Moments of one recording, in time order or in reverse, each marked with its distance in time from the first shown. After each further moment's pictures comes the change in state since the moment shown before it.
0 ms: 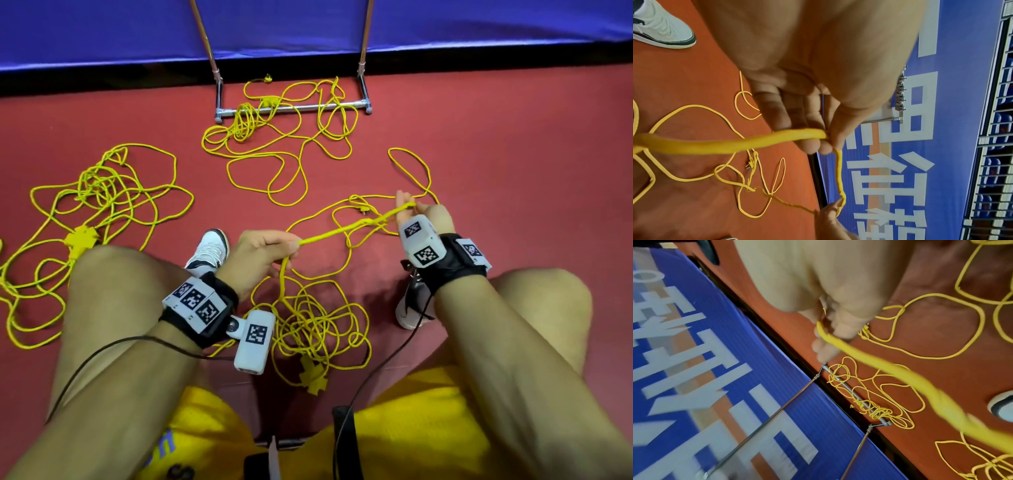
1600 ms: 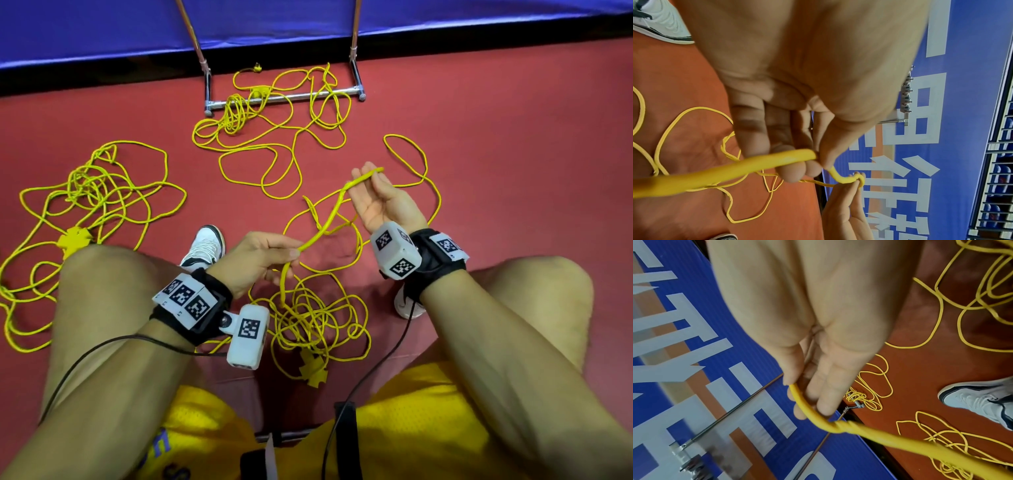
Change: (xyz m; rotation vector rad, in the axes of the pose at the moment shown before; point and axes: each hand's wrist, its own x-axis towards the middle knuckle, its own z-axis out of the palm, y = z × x) left_hand 0.001 0.006 0.007 0.009 -0.196 -0.186; right_hand -0.016 0.040 0.003 -0.323 -0.355 0.110
